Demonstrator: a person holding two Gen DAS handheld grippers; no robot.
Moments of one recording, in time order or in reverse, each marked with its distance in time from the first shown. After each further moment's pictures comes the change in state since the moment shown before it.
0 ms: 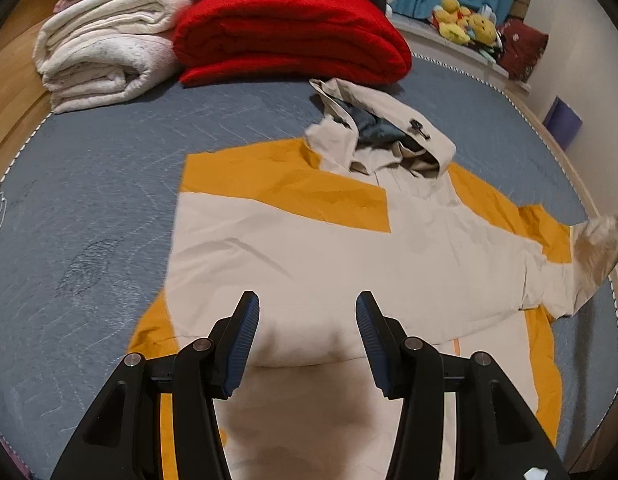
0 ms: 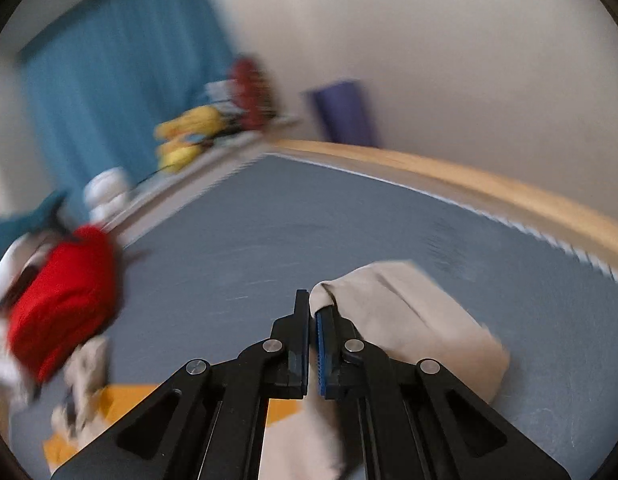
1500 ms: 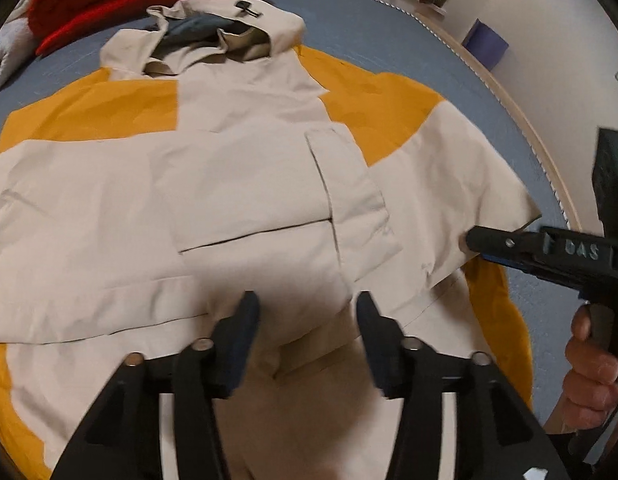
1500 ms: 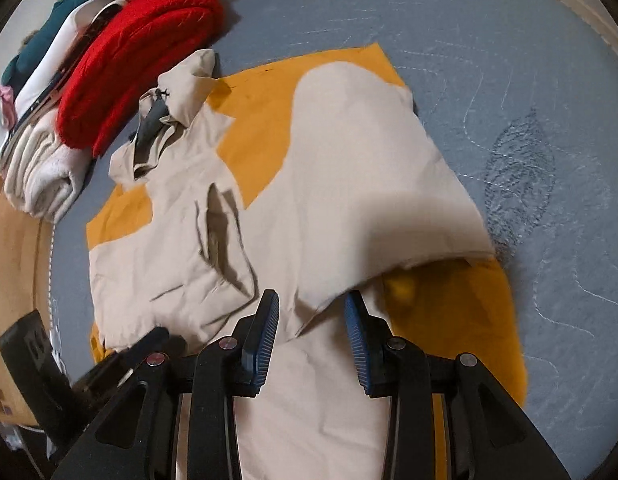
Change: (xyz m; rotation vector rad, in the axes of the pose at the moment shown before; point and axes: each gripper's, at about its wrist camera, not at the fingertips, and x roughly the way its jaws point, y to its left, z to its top) left arm 0.096 -0.146 -0.064 0.189 0.207 -0.285; right arm -0.006 0.177 -0.231 -0.177 0.794 0.196
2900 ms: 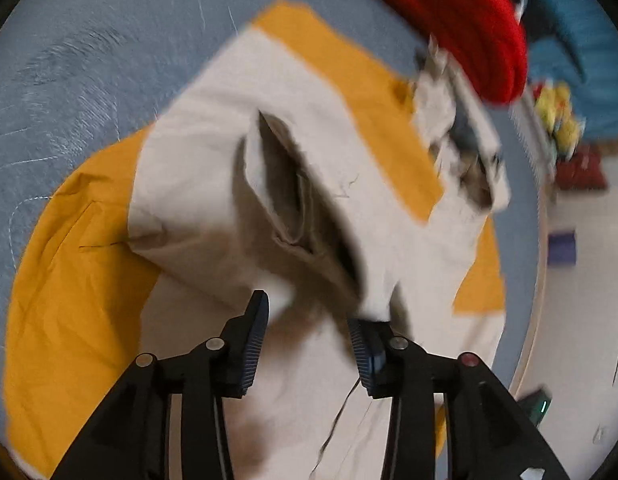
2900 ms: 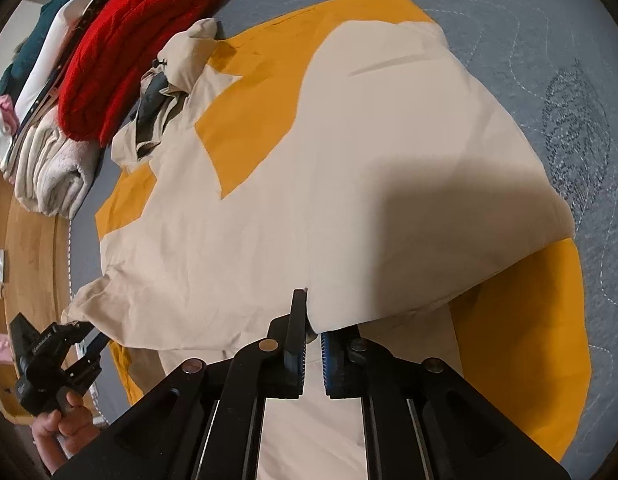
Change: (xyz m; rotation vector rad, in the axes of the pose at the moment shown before) left arm -0.069 0.203 -0.027 -0.764 0.057 -0.054; right arm 0.043 0.012 -0.008 0.050 0.113 0.110
